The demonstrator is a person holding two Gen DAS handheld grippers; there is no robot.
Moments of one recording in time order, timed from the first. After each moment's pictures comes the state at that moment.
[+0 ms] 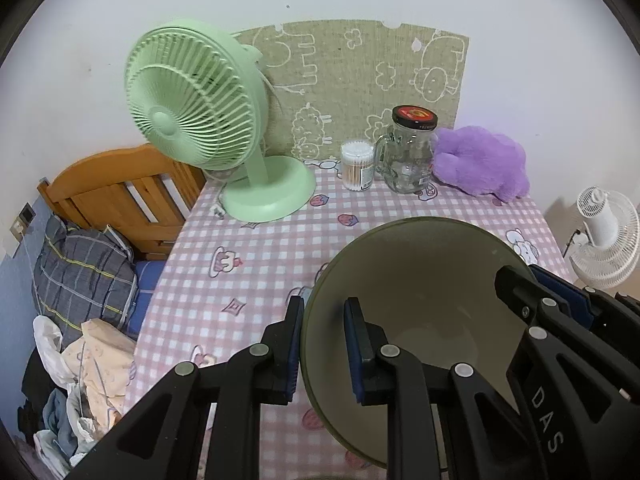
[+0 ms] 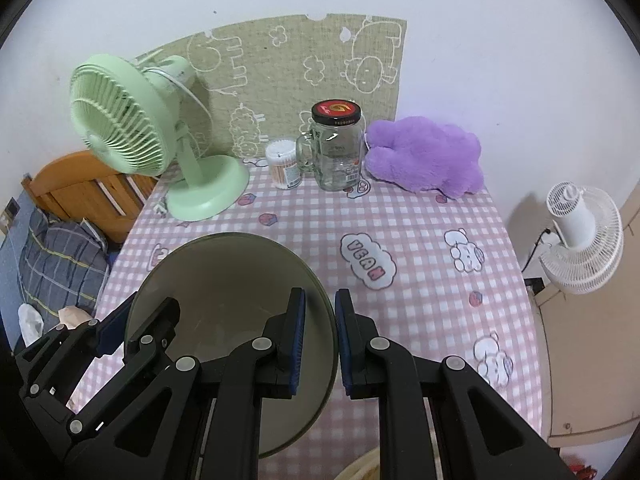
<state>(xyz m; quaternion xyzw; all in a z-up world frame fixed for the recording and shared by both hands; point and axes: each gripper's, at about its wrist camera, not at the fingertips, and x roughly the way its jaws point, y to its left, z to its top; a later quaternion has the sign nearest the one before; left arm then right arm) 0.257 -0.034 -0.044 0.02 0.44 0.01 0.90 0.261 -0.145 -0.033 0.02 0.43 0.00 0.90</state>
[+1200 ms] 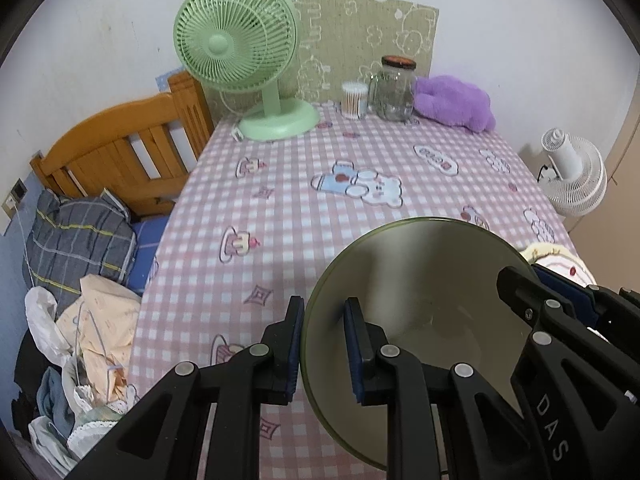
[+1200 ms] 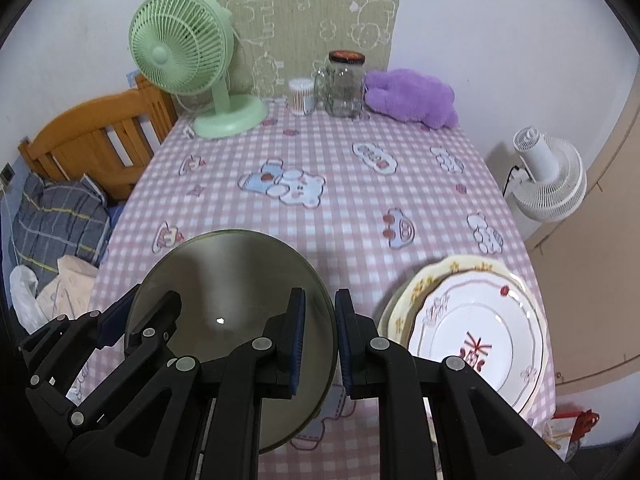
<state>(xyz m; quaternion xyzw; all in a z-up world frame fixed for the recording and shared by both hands) 0.113 0.032 -0.082 0.02 0.46 -0.04 0.88 0.104 -0.068 -0.066 0.00 0.46 -0.04 0.89</state>
